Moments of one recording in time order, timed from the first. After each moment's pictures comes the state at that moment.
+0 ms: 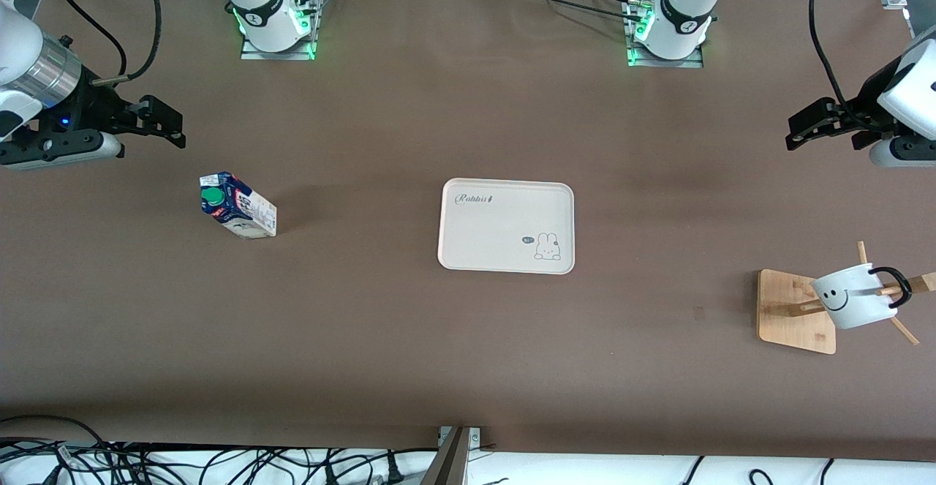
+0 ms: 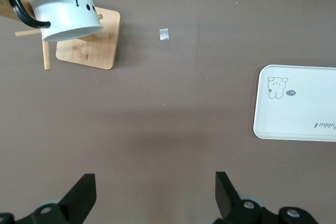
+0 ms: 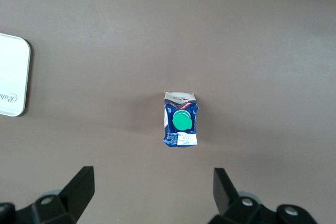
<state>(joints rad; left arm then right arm) -0.07 0.06 0.04 -1.51 -0.01 1.51 -0.06 0.18 -0.01 -0.09 -1.70 0.03 1.69 -0.08</state>
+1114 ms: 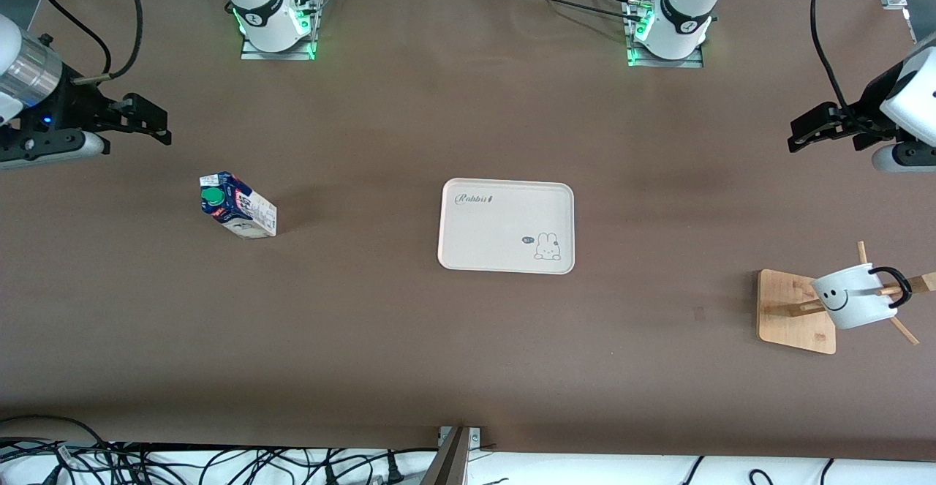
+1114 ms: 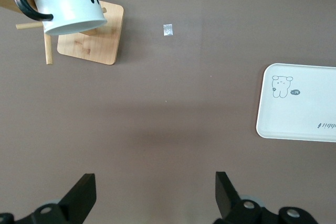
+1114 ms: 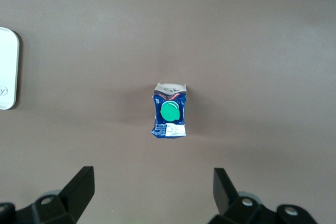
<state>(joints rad) -0.06 0.07 0.04 -1.51 -0.01 1.50 -0.07 0.18 0.00 -0.12 -1.72 0.03 1.67 -0.10</state>
